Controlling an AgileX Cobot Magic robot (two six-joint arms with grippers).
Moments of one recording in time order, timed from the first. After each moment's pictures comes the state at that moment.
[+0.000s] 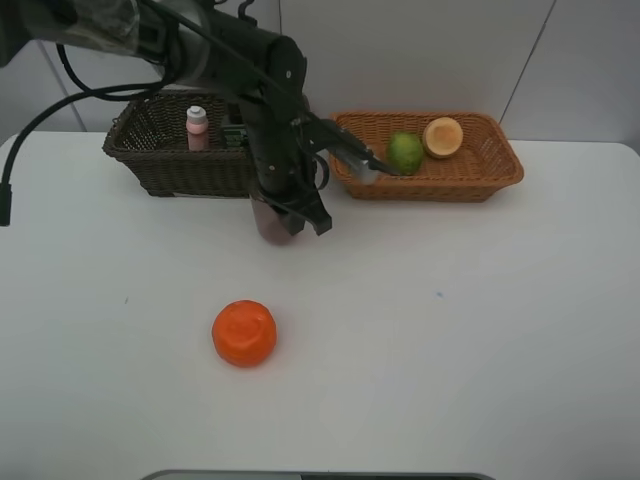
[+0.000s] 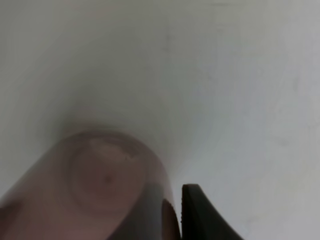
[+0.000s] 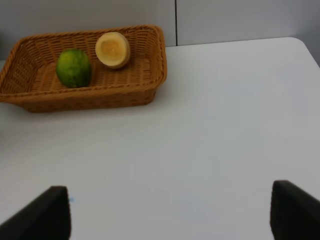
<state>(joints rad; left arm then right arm) -0.64 2.21 -1.63 0.00 0.82 0.32 0.01 -0.01 -0.53 -0.09 1.06 0.07</state>
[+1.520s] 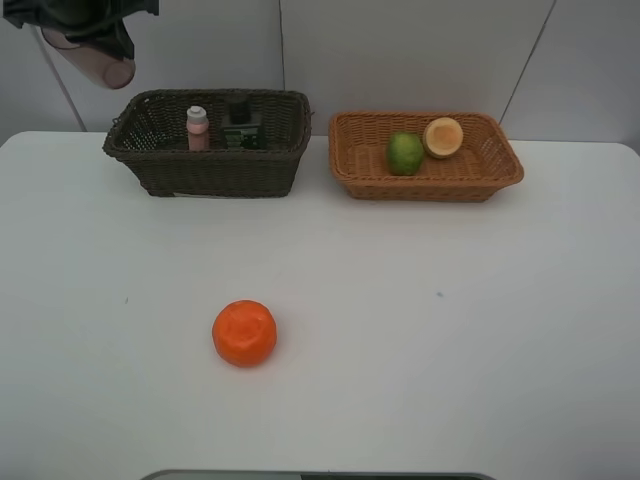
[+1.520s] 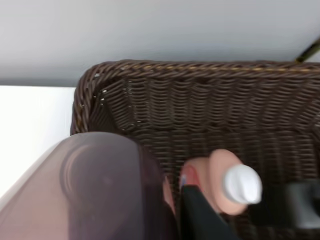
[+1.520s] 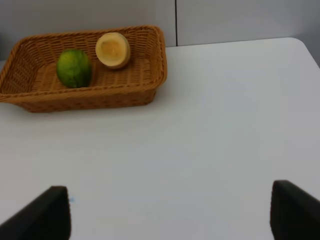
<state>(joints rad) -0.10 1.95 -1.63 -0.04 0.60 -0.06 0.01 -0.01 -0.53 -0.09 1.06 0.07</state>
